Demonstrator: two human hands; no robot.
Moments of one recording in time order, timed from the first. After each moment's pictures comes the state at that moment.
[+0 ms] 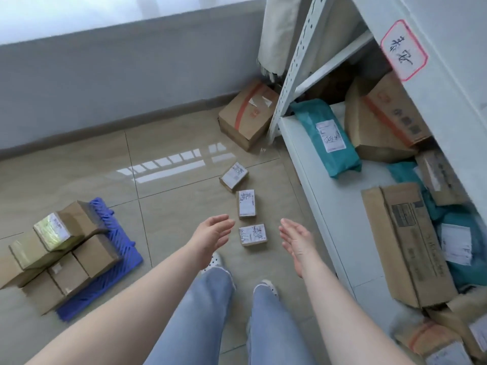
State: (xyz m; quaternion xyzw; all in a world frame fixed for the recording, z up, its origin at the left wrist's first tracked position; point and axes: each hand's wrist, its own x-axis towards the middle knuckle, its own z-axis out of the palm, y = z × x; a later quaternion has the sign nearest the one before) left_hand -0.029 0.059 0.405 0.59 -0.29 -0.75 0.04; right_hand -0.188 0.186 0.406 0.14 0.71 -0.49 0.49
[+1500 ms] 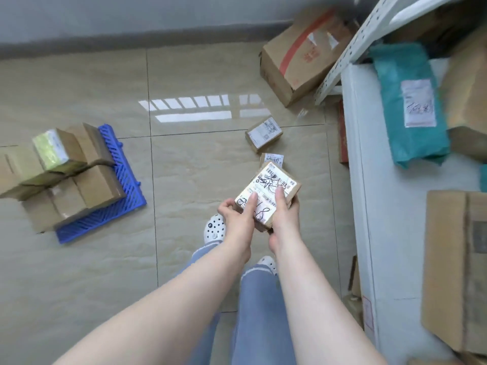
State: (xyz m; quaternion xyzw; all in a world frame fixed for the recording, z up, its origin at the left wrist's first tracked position) left_hand -0.057 0.121 0.283 0.70 -0.15 -0.67 0.20; right_hand -0.132 0.132 0.282 0.17 0.67 -0.50 0.52
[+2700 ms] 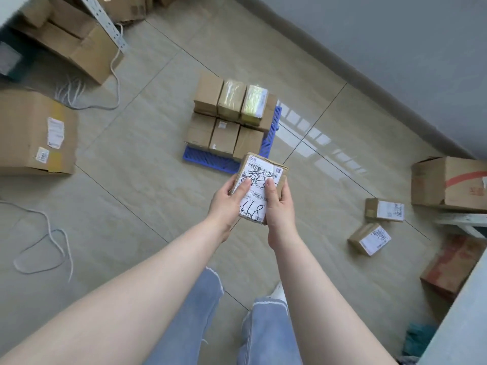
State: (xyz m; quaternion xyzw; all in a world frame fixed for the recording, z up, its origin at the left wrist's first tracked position) left_hand 0.403 0.136 0.367 0.66 -0.08 -0.61 0.44; right_hand 0.302 0.106 0.359 -0.23 0.61 -0.29 0.70
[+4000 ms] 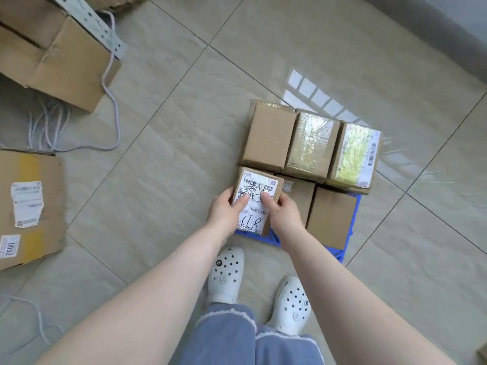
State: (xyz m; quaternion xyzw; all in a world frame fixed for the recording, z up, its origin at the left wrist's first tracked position) left_hand 0.704 -0.071 0.040 0.78 -0.13 -0.56 0.24; right_hand 0.583 -0.123 0.054 -0.31 0.66 -0.08 0.68
